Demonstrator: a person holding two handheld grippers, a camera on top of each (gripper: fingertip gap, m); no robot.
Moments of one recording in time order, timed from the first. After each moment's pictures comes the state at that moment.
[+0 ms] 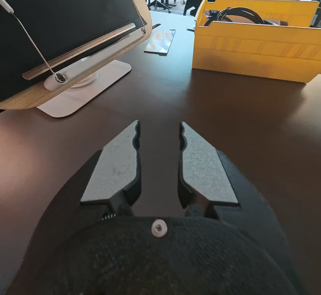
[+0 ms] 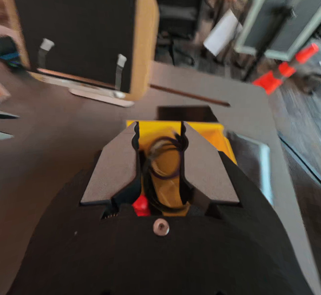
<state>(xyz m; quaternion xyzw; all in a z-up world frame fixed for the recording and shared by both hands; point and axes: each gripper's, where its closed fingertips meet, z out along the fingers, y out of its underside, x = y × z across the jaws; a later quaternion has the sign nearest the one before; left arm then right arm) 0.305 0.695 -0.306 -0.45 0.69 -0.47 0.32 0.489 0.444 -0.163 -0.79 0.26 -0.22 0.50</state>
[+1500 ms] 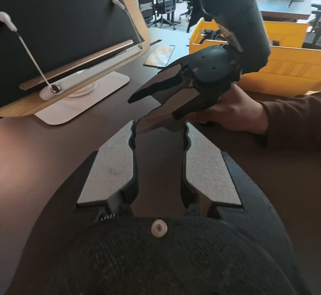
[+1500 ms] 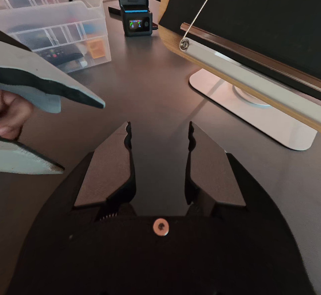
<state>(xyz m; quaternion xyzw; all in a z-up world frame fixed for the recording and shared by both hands) 0.305 0.674 -0.294 -0.45 0.66 -0.49 0.34 0.362 0.711 -0.327 -0.84 0.04 -0.06 0.54</state>
